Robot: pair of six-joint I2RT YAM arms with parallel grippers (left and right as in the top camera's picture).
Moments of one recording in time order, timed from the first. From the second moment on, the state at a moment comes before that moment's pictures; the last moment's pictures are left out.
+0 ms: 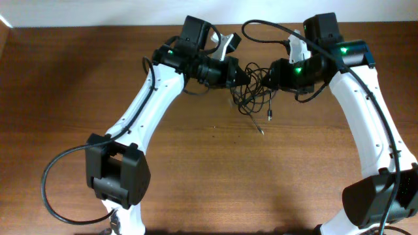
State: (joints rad) left arm -0.38 1.99 1.83 -0.78 0.89 -0.34; right arm 0.16 1.79 1.78 -1.14 -0.41 0.25
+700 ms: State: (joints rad) left arm -0.23 2.00 1.82 0.70 1.46 -1.40; right arm 0.20 1.89 1.78 -0.95 -0.29 0.53
